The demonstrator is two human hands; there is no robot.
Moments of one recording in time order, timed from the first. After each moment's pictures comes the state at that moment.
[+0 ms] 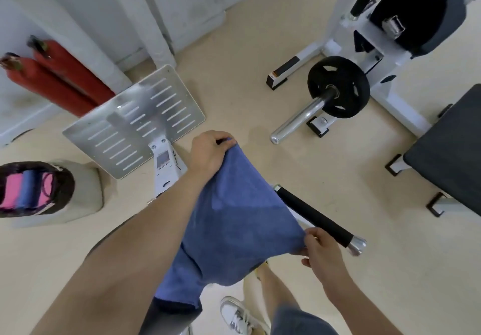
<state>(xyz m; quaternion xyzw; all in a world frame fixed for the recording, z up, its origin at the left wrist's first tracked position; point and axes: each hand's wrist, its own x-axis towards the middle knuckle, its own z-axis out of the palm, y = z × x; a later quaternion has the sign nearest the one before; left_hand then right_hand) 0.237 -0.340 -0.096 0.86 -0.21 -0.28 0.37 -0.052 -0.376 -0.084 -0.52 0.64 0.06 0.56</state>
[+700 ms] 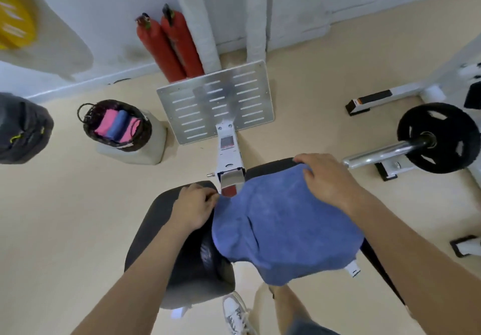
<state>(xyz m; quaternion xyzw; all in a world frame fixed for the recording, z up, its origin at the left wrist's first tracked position) 0.215 -0.091 -0.108 0.94 -0.18 -0.26 0.13 0.154 -0.399 -0.062 -0.93 0.13 0.20 0.27</state>
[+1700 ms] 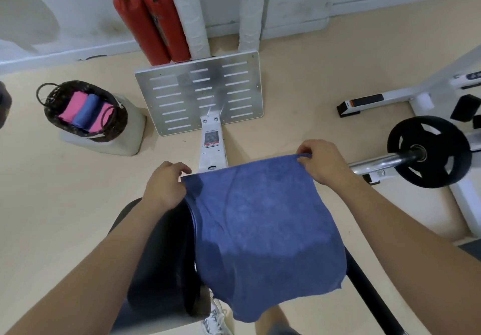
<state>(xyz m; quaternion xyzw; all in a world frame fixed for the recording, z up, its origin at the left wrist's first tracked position) 0.288 -0.114 -0.130 0.95 -0.05 -0.26 0.17 0.230 -0.446 -0.103 -0.92 0.20 0.18 0.28</state>
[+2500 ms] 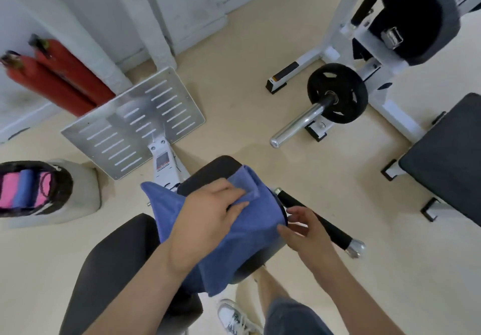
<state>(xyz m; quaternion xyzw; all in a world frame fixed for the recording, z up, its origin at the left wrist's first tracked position) 0.161 -0.256 -0.014 0.83 -0.46 -0.20 0.24 -0.022 -0.377 -0.062 -0.57 0.53 0.01 0.63</state>
